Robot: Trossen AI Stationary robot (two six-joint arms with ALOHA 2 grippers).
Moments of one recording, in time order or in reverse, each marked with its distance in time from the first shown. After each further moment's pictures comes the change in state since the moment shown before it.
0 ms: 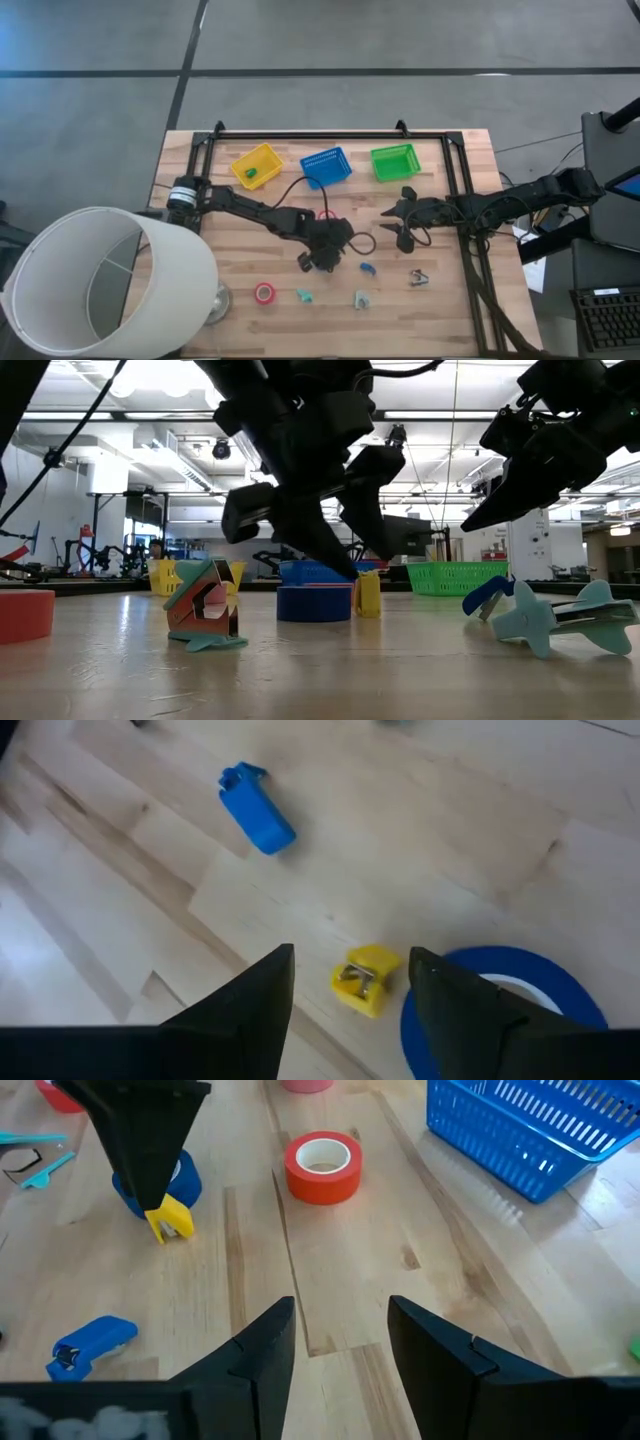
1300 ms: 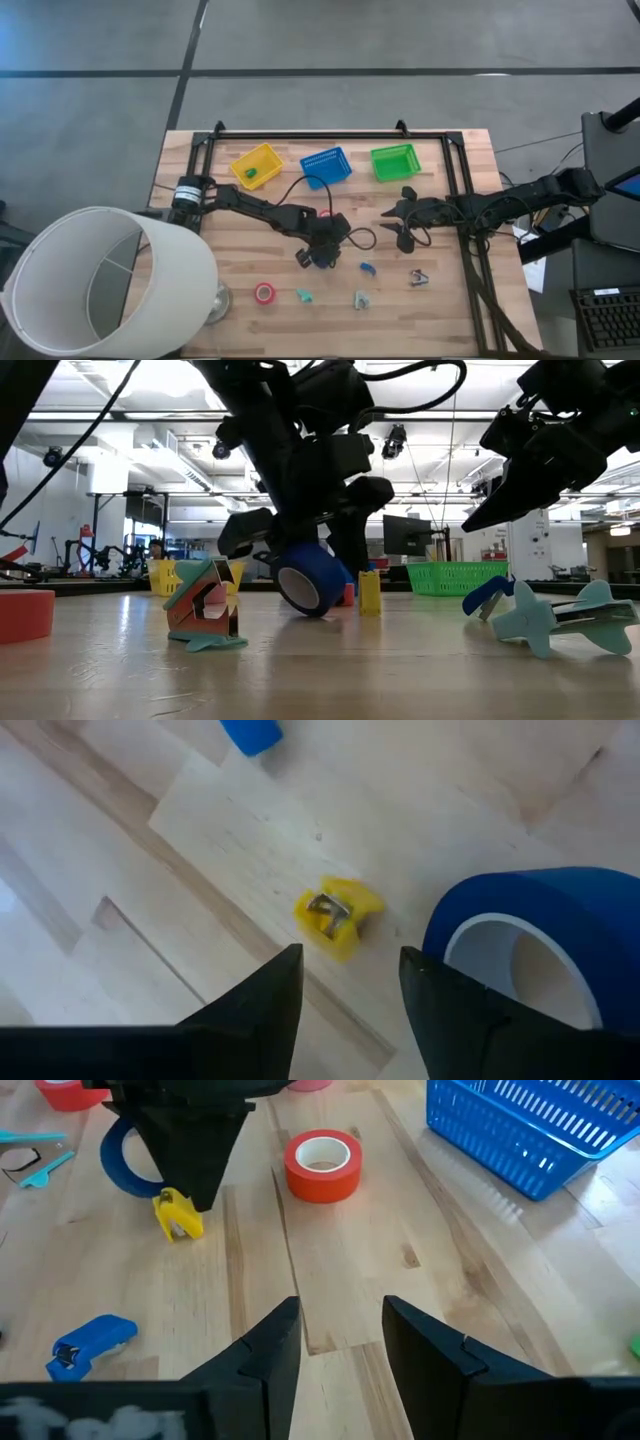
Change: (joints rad) left arm 0.030 0.032 -0.002 -0.074 -0.049 -0.056; right arm 0.000 0.000 0.000 -0.004 0.000 0.004
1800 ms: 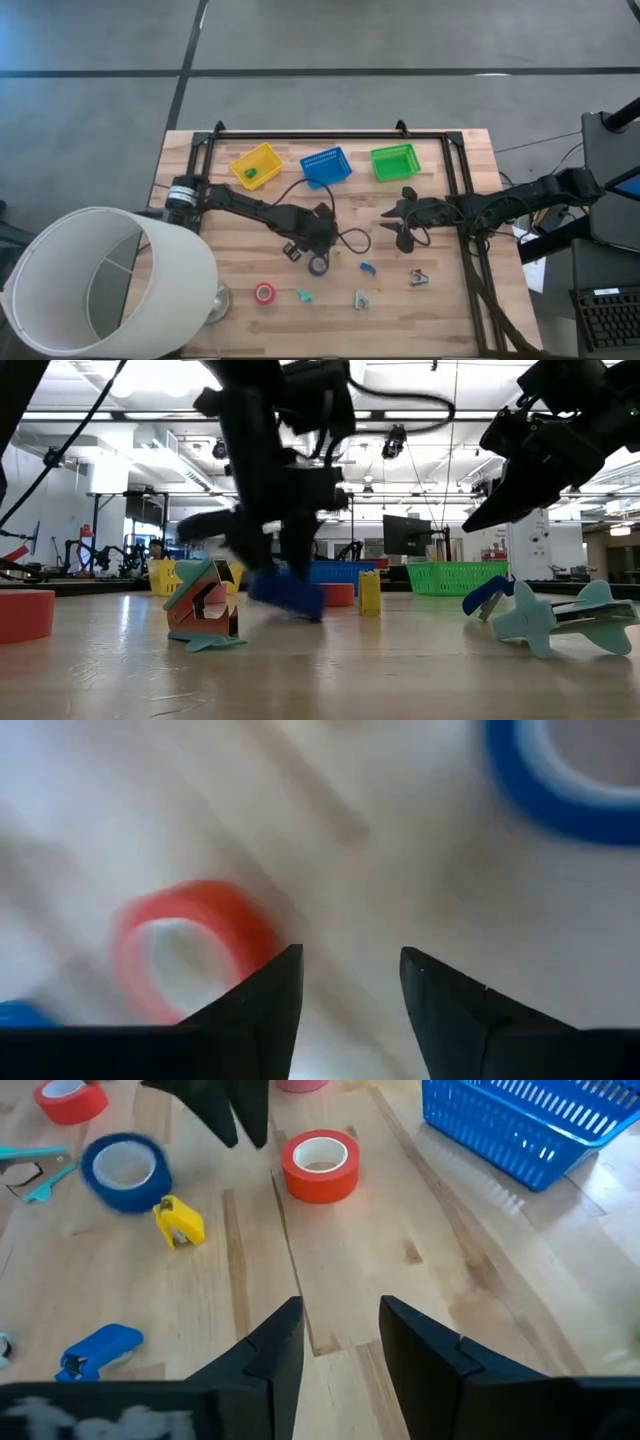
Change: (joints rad) left arm -0.019 -0.053 0.037 -0.322 -0.293 -0.174; right arm 0.000 0.000 0.000 0.000 0.000 0.049
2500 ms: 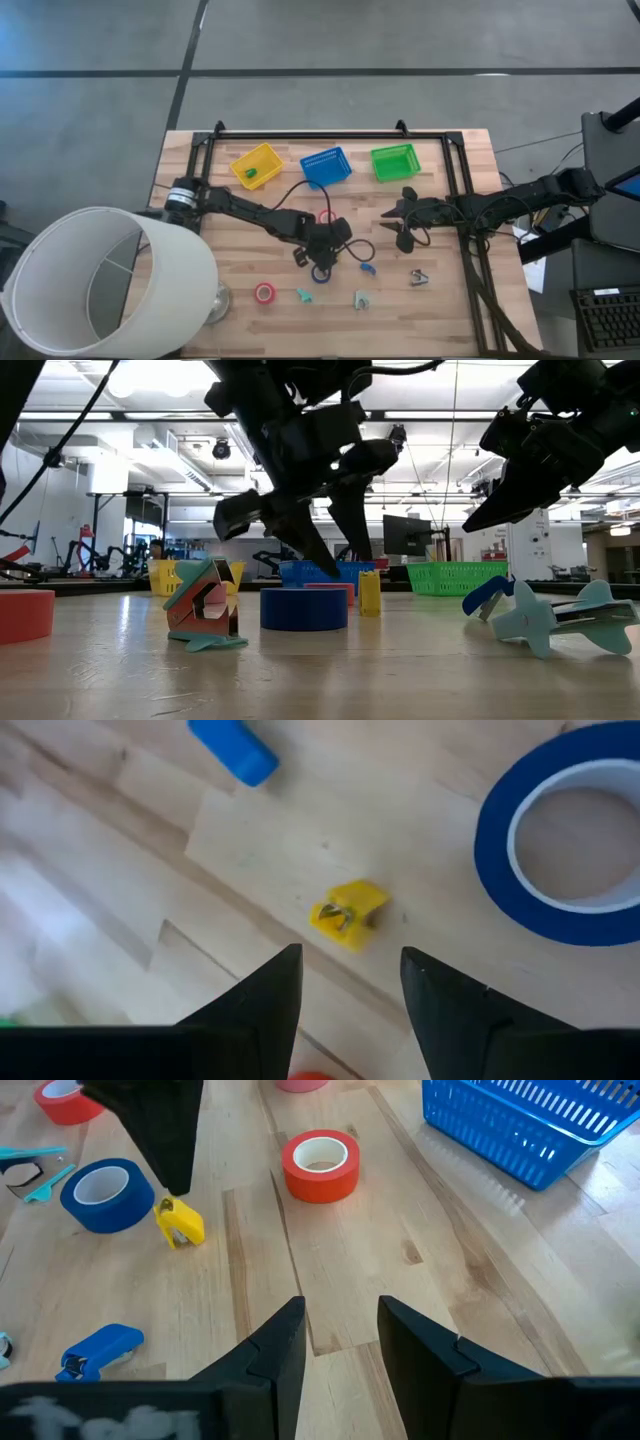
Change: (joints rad) left arm -0.038 0.013 -0.002 0.262 0.164 0.344; right arm 0.000 0.000 0.000 0.000 0.000 0.000
